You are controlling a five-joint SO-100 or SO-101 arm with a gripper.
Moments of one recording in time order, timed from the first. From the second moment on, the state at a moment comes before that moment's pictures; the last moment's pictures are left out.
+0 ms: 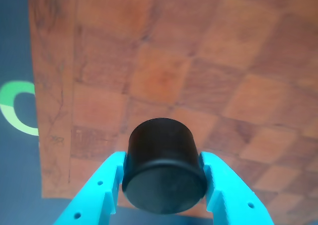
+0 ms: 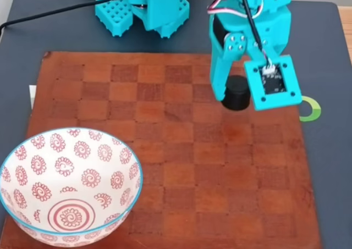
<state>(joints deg) -33.8 94.7 109.7 76.8 108.6</state>
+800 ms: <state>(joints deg) -6.2 94.6 85.6 85.9 87.6</state>
